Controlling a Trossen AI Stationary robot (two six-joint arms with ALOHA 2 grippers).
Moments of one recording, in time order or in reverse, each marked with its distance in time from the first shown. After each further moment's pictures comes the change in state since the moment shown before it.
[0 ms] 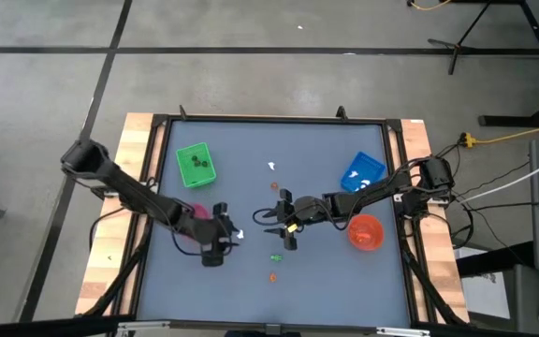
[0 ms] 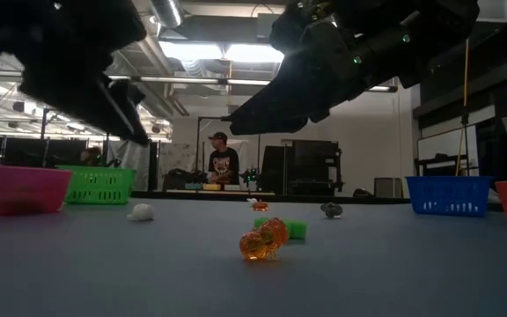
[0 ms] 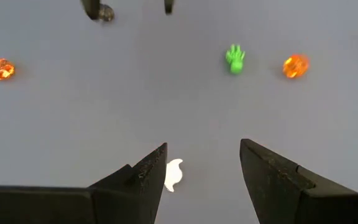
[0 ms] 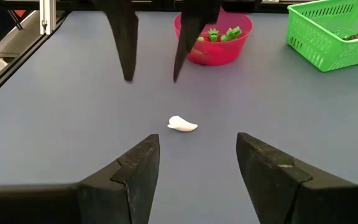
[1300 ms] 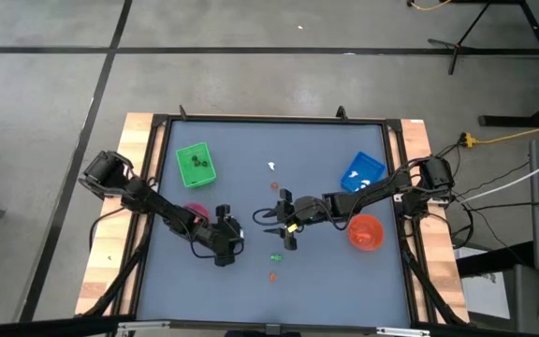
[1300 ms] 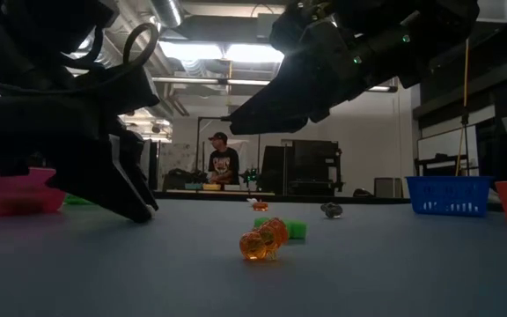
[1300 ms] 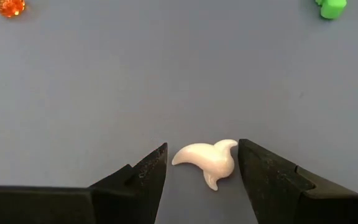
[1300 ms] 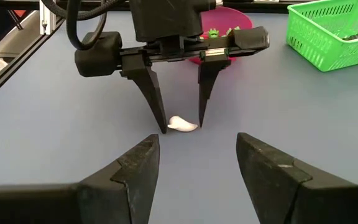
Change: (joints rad) left arm 0.012 0.273 0.001 0.098 -0.142 -0.090; right arm 0.000 0.000 0.000 0.000 0.000 0.000
